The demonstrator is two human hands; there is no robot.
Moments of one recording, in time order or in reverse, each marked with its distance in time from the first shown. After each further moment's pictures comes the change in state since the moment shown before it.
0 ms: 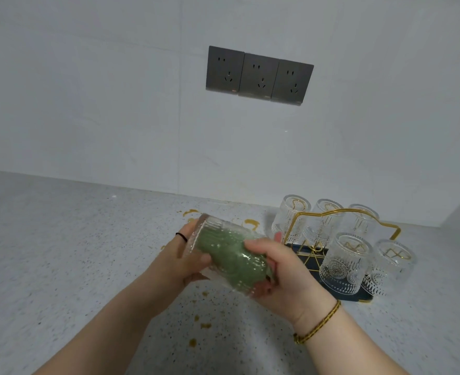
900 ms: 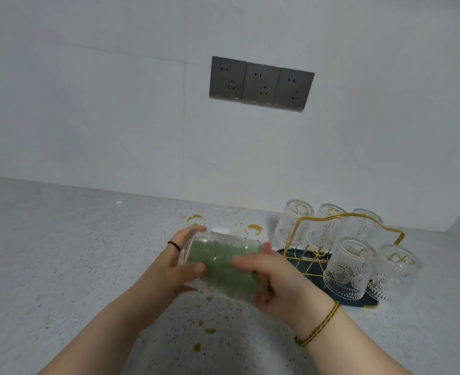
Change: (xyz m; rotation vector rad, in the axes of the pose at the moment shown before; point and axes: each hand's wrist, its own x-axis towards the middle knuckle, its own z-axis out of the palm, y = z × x) left_hand -0.019 0.011 -0.003 0.104 0.064 -0.015; right_hand 0.000 0.003 0.003 -0.375 -0.120 -0.043
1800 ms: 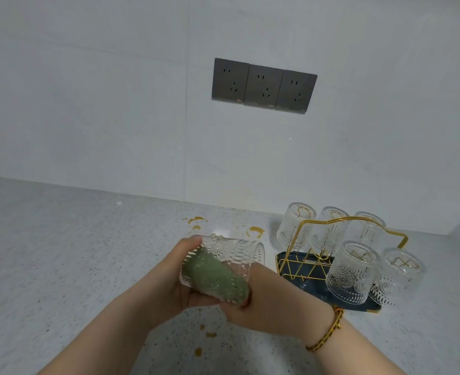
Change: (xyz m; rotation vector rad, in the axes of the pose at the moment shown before) left_hand 0.008 0.007 0.011 -0.230 0.020 -0.257; right_hand -0.002 0.006 0.008 -1.400 -0.072 -0.359
